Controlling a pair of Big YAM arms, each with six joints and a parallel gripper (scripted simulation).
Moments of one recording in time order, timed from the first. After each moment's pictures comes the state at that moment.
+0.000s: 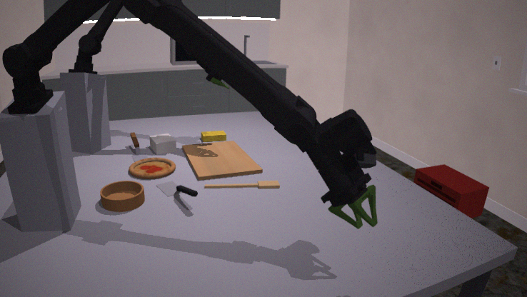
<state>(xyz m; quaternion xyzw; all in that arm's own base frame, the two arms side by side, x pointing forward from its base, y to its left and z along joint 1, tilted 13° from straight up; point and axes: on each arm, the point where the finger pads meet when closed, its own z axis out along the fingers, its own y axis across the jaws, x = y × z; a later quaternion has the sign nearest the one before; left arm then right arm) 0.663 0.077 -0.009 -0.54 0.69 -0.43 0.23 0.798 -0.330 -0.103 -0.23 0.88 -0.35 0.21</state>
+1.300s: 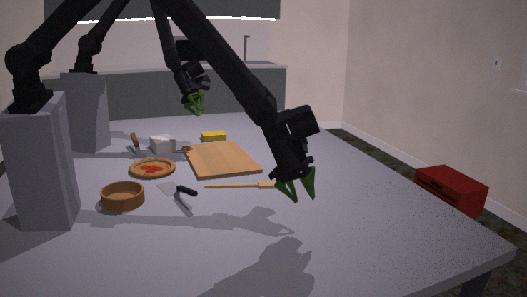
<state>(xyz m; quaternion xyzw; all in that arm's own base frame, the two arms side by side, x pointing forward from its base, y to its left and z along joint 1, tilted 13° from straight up) 0.549 0.053 -0.136 -0.29 0.90 -0.18 0.26 0.720 -0.144 -0.186 -0.49 0.82 -0.27 0.10</state>
